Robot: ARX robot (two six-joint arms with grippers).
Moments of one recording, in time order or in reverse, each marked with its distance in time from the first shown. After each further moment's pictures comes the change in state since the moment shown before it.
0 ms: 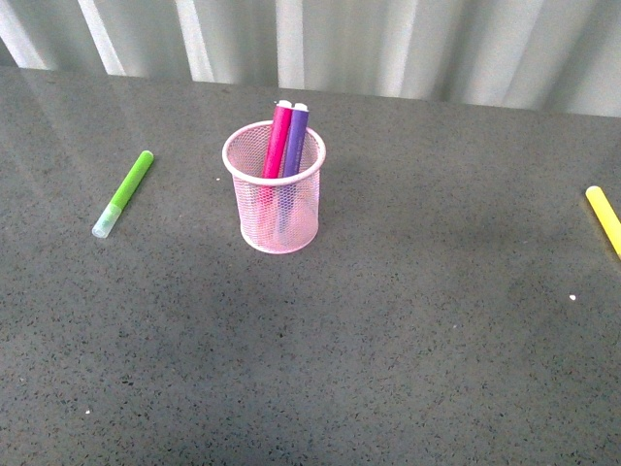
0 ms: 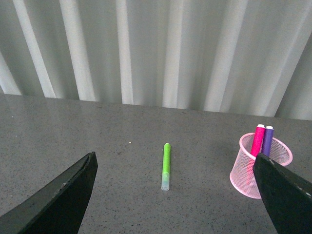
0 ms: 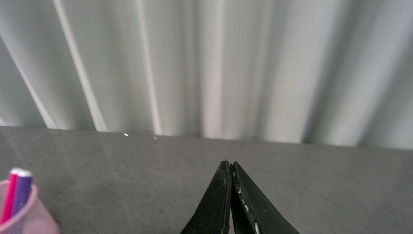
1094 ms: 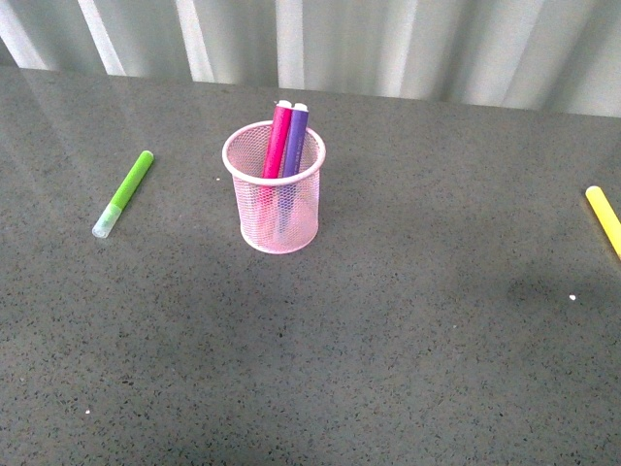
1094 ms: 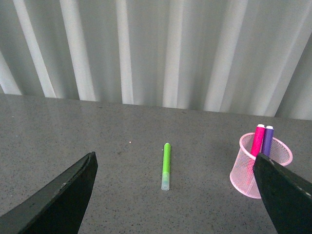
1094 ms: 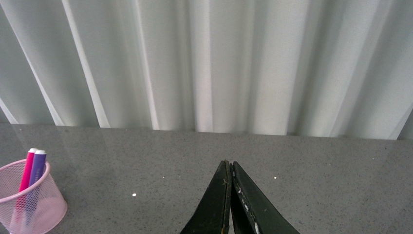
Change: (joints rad) left arm 0.000 0.000 0.000 0.000 0.000 0.000; right arm -0.126 -0.599 -0.121 -0.442 -0.122 0.000
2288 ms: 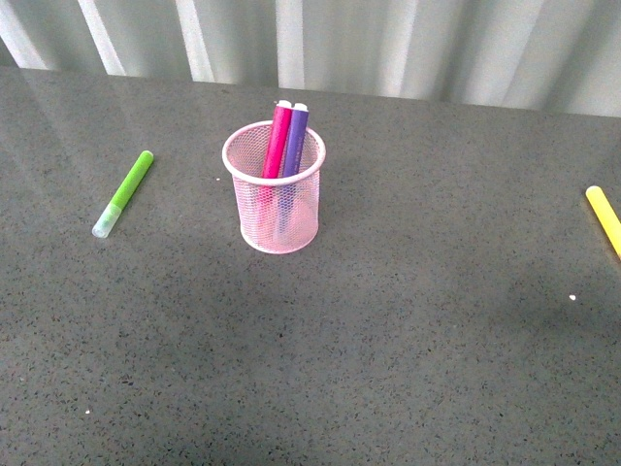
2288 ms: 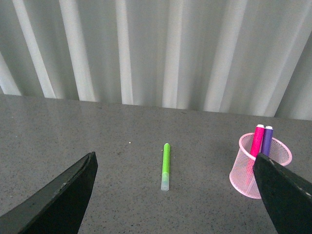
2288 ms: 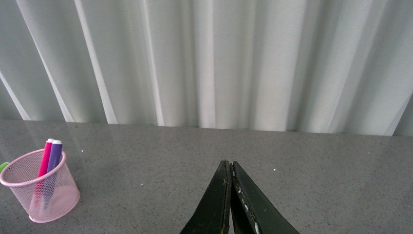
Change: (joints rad) left arm 0.000 -0.001 0.000 0.000 0.000 0.000; right arm 0.000 -0.365 0.000 -0.369 0.000 0.000
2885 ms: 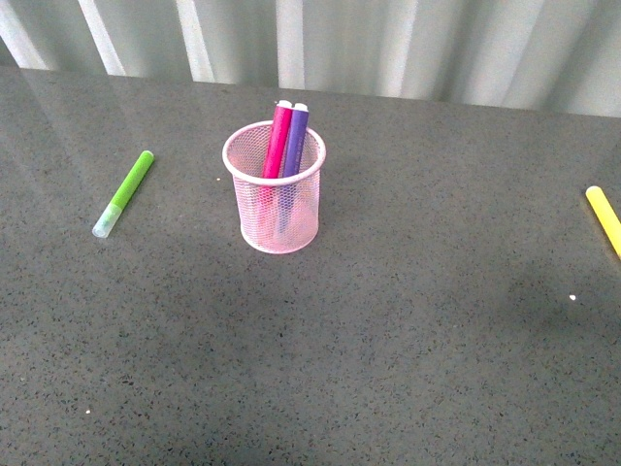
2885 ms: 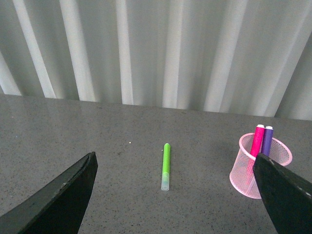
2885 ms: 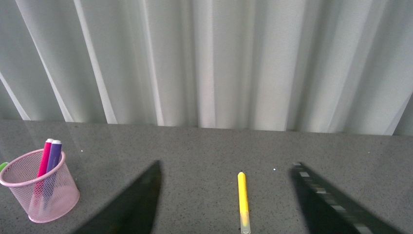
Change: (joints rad) left arm 0.000 0.000 0.000 0.000 0.000 0.000; right arm 0.000 0.000 0.000 0.000 0.000 0.002
